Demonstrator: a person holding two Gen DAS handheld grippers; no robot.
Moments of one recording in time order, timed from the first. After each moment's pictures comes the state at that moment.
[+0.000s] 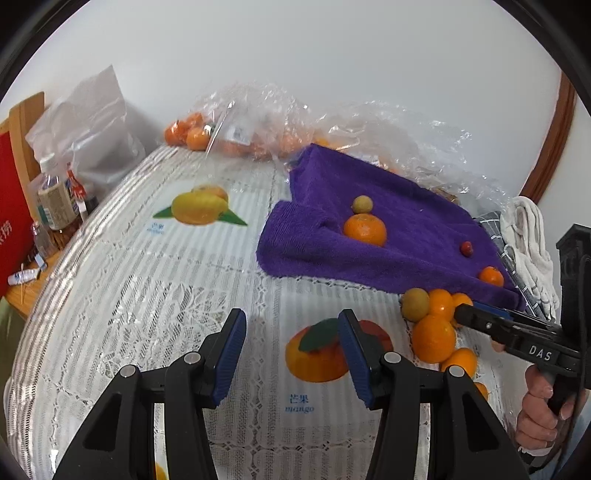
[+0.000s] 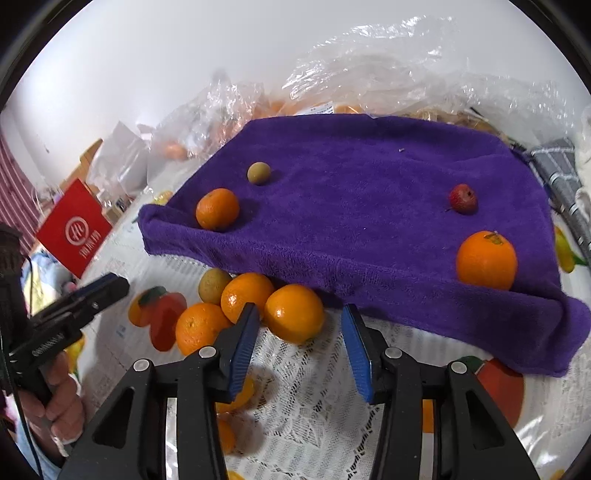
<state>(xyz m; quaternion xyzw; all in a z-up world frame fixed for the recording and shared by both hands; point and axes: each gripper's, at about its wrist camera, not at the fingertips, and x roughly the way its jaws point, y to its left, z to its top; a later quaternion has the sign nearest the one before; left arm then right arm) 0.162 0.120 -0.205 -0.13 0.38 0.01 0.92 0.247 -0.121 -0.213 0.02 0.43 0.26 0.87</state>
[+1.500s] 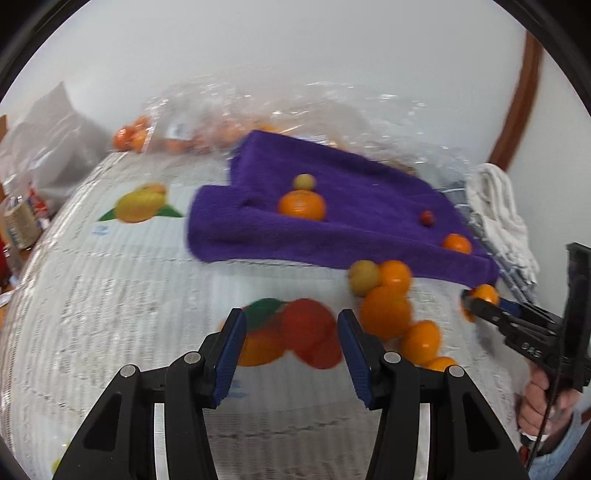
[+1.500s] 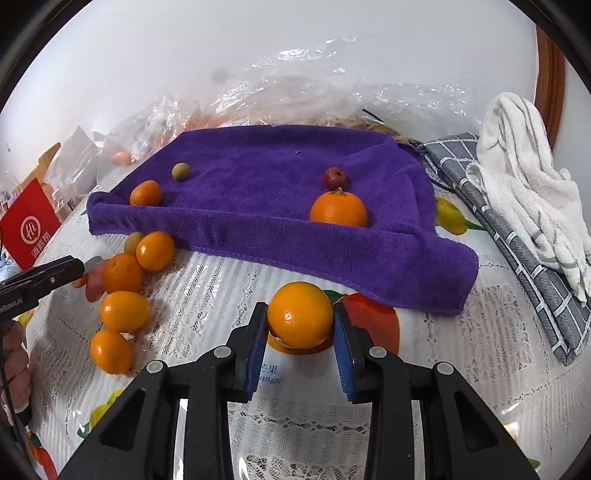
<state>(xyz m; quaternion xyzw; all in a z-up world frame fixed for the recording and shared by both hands) 0.159 0.081 -0.205 -0.09 0.38 -0.07 0.92 0.204 -0.194 -0.221 -0.02 0.38 0.14 0.91</state>
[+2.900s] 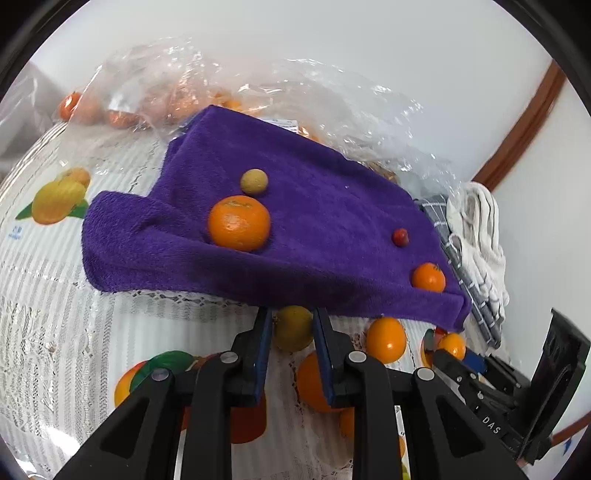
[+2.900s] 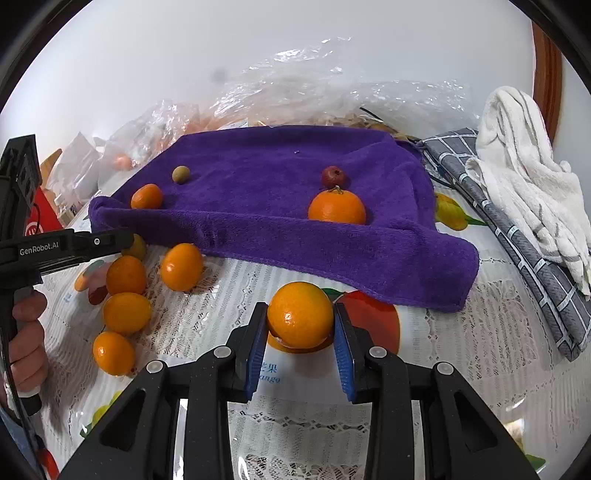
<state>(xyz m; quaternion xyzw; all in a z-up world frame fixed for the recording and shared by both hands) 0.218 0.055 -0.212 -0.17 0.42 -0.12 0.88 0.203 -0.196 -0.222 0.00 0.38 0.14 0.91</state>
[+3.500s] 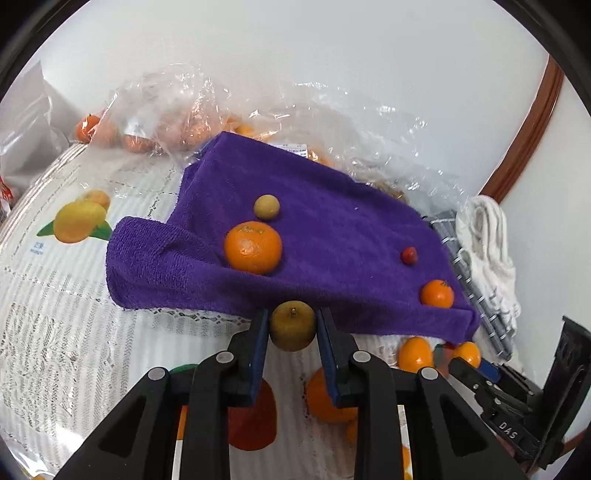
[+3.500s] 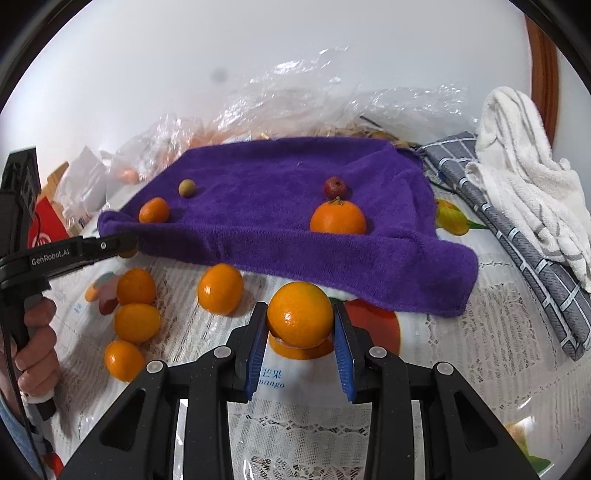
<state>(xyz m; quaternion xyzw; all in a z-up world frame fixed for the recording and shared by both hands) 0.213 0.060 -0.201 -0.17 0.38 -0.09 0.90 0.199 -0.204 -0.217 0.02 0.36 0.15 0.92</state>
